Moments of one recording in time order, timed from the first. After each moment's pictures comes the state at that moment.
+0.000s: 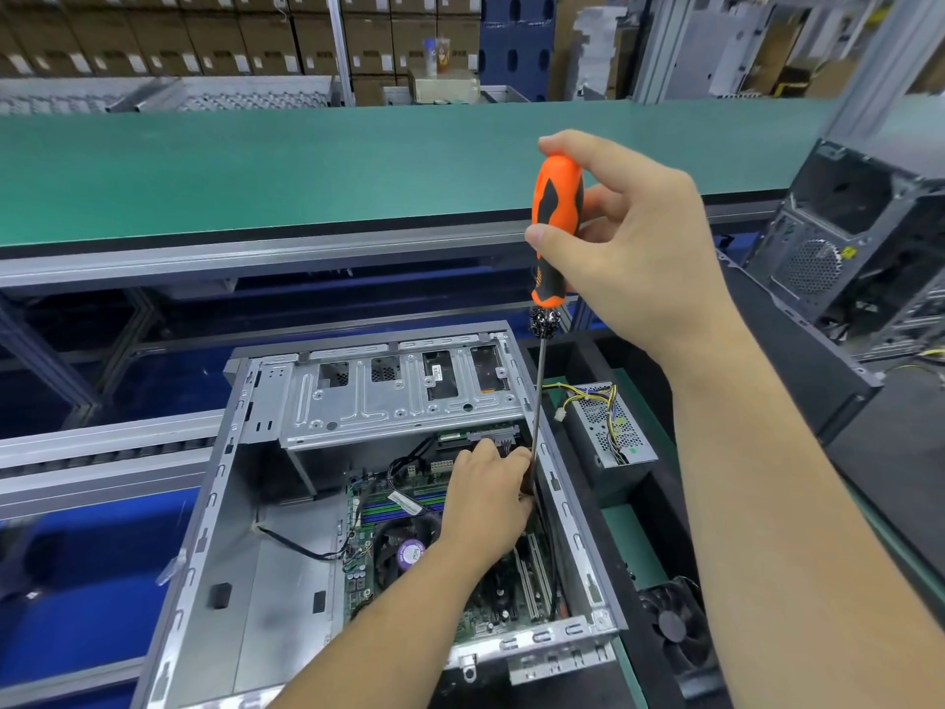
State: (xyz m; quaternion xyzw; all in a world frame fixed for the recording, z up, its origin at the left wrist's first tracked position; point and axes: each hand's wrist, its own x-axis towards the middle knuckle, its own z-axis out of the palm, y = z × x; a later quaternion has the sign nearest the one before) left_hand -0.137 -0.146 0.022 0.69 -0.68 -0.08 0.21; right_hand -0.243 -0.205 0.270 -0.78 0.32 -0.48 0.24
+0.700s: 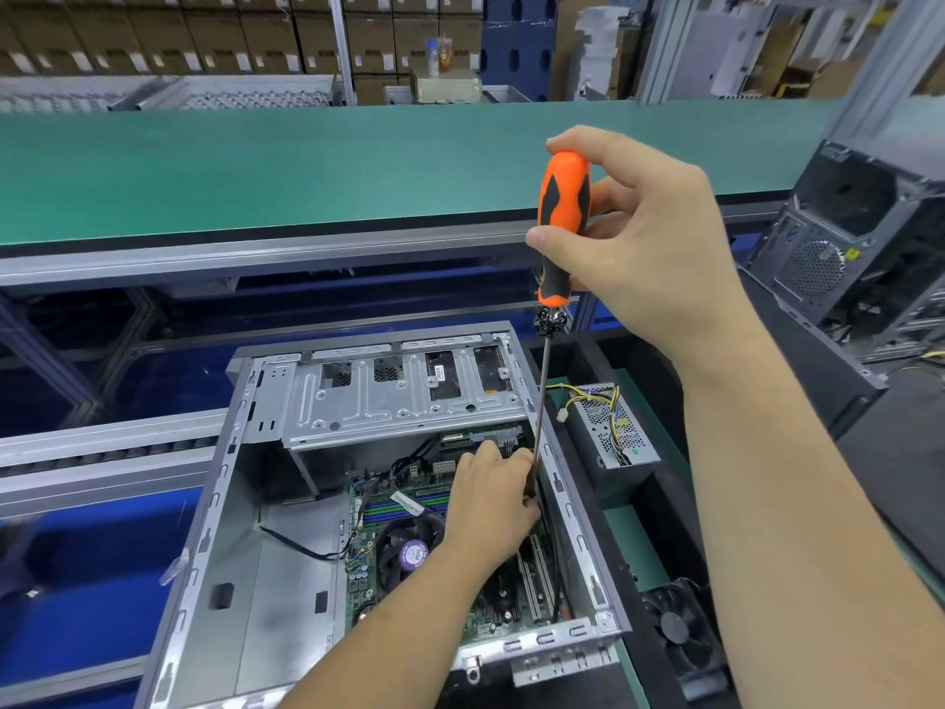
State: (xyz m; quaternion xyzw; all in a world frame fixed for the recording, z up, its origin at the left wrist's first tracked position) left_hand -0.138 -0.147 0.018 0.71 -0.67 -0.09 0.21; right_hand -0.246 -0.206 0.274 -0.79 0.31 -0.47 0.24
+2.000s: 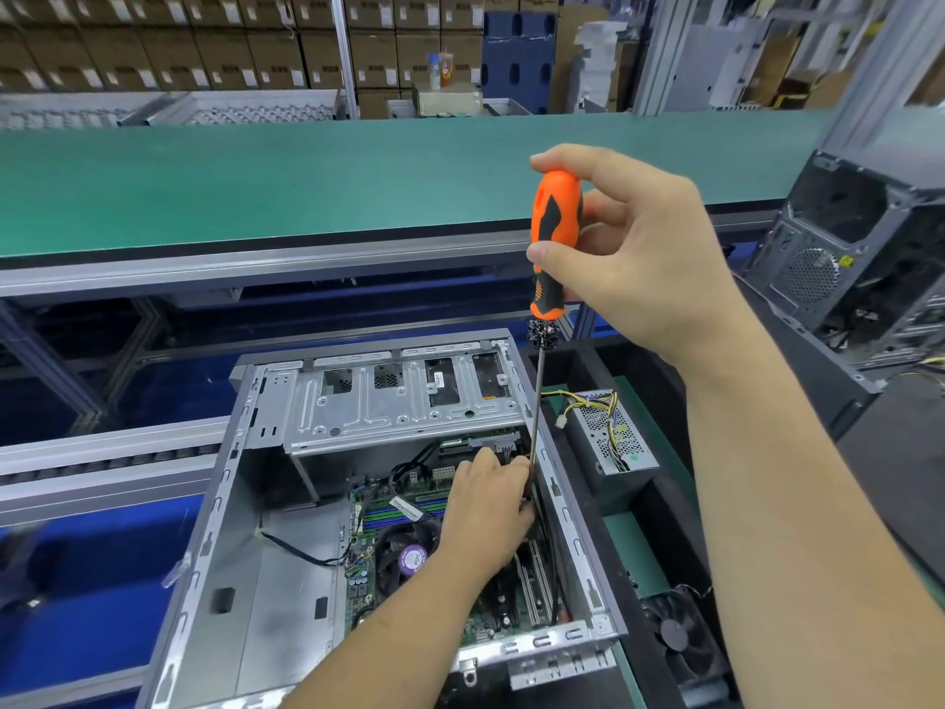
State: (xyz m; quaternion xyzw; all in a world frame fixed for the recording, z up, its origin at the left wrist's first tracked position) left_hand -0.138 -0.142 0.024 0.69 -0.69 -0.07 0.18; right_hand -0.253 -0.203 0.277 -0.81 0.27 -0.45 0.28
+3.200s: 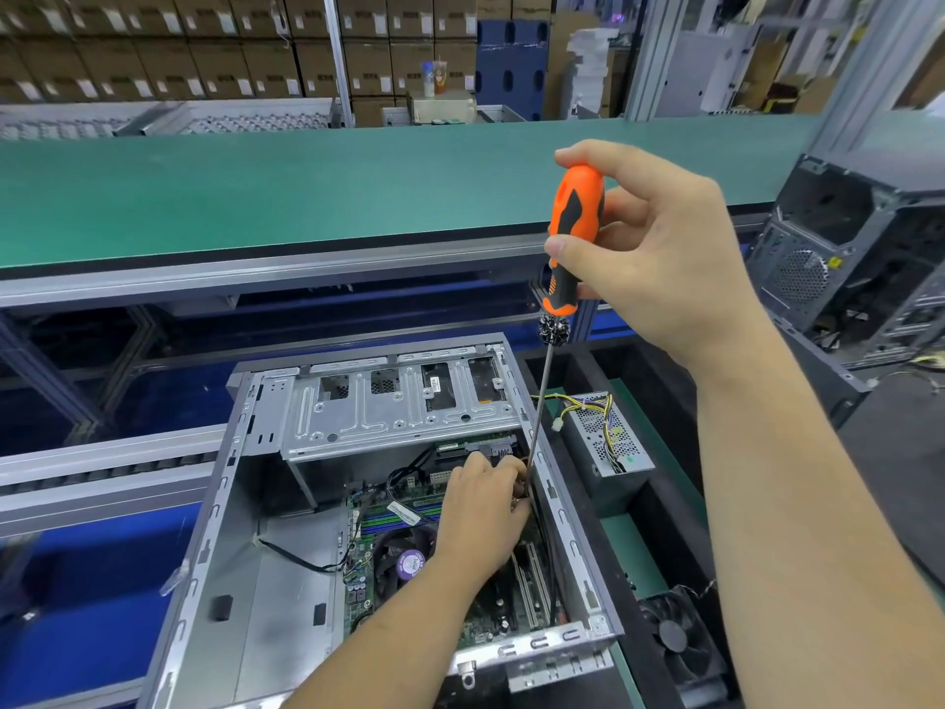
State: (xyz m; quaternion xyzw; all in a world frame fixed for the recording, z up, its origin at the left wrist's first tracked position) left_hand -0.138 -0.141 0.021 0.71 -0.66 -0.11 0.24; right_hand -0.266 -0.203 0.279 -0.78 0.29 -0.48 0.27
